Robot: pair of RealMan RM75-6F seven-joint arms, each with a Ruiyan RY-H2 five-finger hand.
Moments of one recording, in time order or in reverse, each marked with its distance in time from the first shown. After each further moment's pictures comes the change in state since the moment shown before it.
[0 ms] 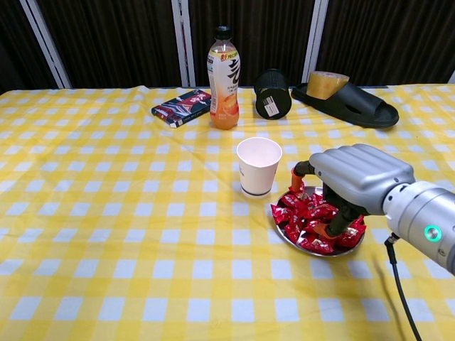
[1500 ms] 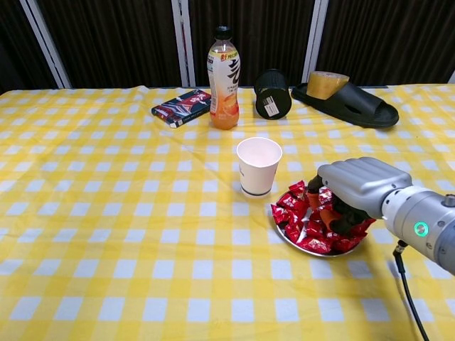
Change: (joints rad) left arm -0.008 0.012 0.005 -0.016 -0.009 -0.022 -0.022; right arm 0.086 0.002 -0.026 0.056 0.170 0.010 0.033
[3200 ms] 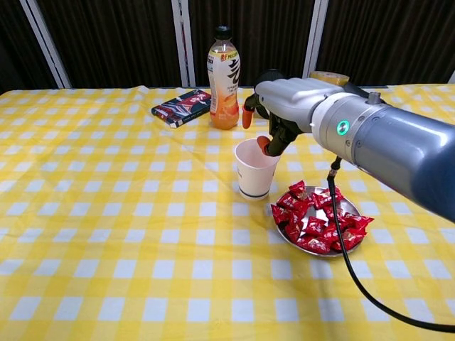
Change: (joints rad) left arm -0.015 0.021 0.001 -0.016 -0.019 -0.040 -0.032; right arm 0.275 0.008 0.177 -0.050 0.138 0.023 -0.014
